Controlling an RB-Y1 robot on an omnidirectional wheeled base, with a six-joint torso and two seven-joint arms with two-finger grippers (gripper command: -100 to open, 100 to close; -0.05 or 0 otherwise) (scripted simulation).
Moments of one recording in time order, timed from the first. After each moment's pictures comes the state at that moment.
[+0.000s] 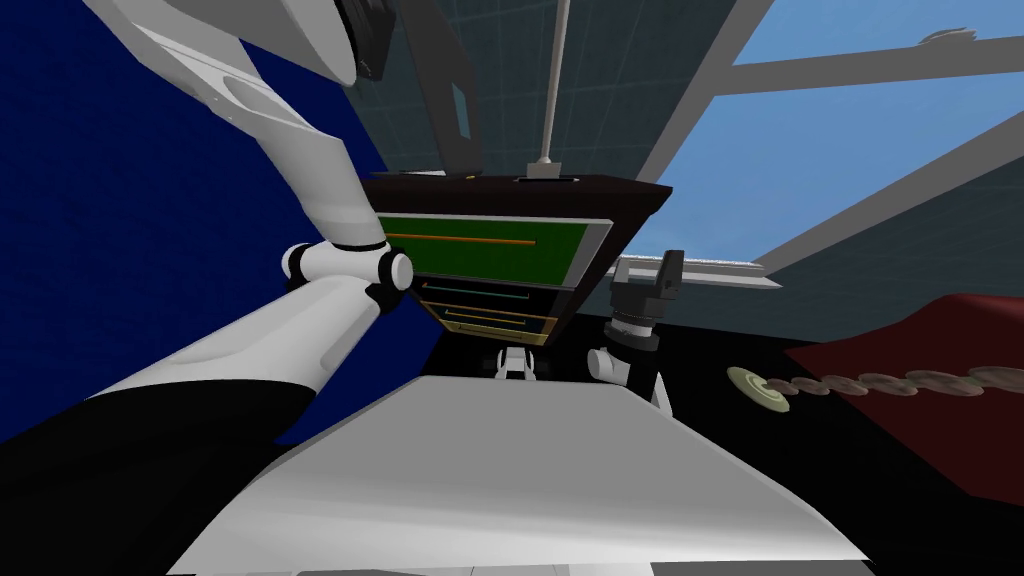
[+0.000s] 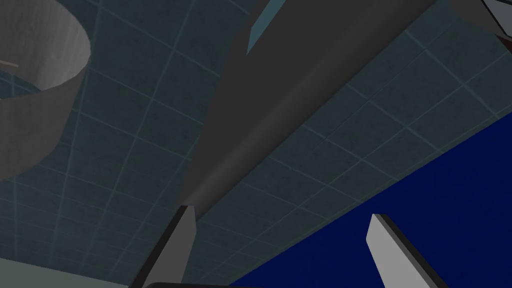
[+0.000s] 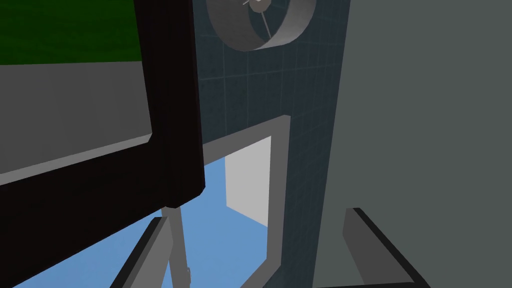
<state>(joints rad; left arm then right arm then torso) -1.31 0.60 0.09 -1.69 0.12 1.23 -0.66 0.50 0.01 -0.02 -2.30 0.07 -0.60 -0.10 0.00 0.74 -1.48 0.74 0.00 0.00</state>
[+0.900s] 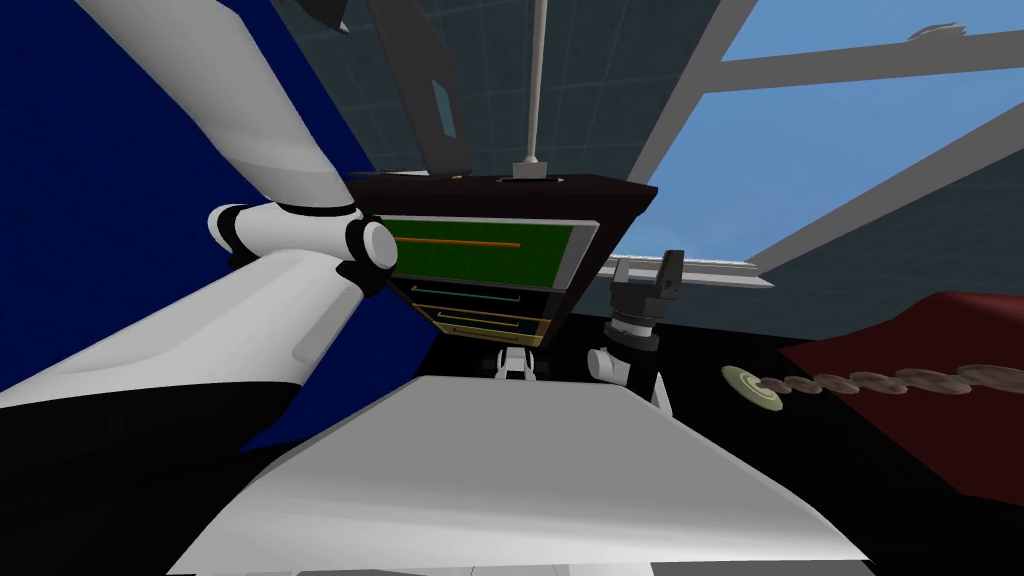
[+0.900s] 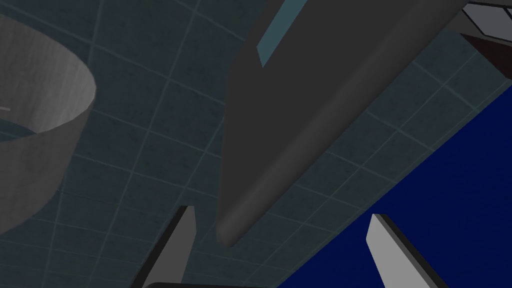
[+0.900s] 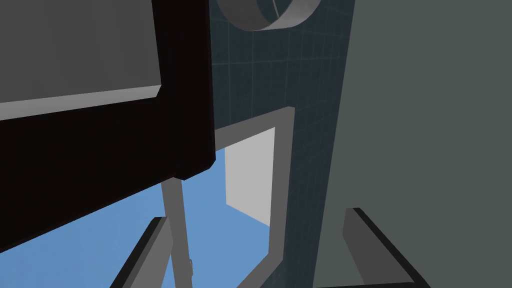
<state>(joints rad) -1.51 0.65 0.08 -1.58 0.16 1.47 -0.78 0.50 0.01 -0.02 -2.30 0.07 -0.60 -0.10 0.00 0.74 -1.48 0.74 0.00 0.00</state>
